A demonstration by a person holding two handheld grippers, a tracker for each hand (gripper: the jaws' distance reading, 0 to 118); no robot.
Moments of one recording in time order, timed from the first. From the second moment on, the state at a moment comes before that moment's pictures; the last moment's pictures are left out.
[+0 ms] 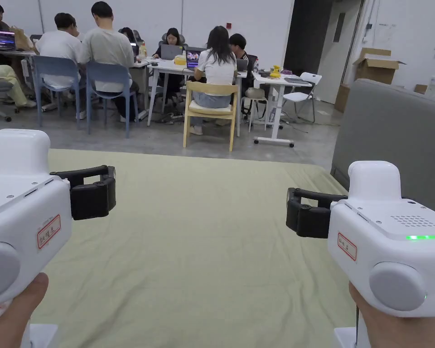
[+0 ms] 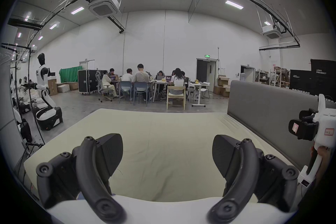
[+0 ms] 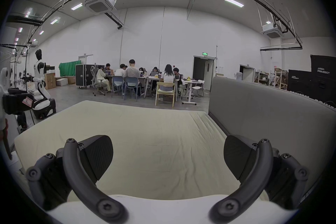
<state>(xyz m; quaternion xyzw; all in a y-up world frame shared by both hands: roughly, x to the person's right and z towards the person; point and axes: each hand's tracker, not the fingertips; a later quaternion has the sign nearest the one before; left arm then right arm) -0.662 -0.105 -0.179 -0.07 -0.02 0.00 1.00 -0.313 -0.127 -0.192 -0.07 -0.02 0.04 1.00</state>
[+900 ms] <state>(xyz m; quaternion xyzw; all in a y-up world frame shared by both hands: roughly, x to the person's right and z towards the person) -0.662 -0.106 -0.185 -0.07 -0.04 -0.01 1.00 -0.300 -0.126 -0.189 -0.05 0.01 0.01 1.00</state>
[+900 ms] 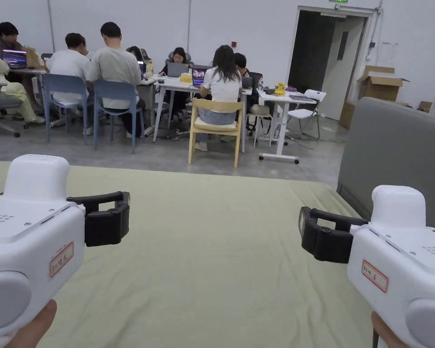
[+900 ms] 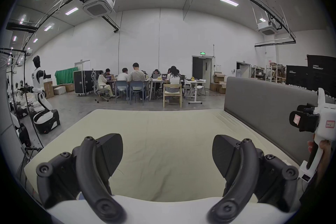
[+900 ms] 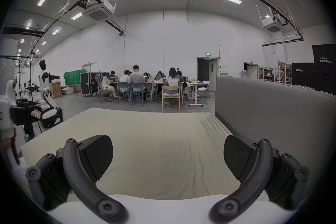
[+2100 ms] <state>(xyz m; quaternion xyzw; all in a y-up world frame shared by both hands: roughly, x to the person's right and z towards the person) -0.658 -0.100 -0.201 -0.08 -0.05 0.00 1.00 -0.308 -0.126 -0.196 -0.08 -0.04 0.02 1.00</state>
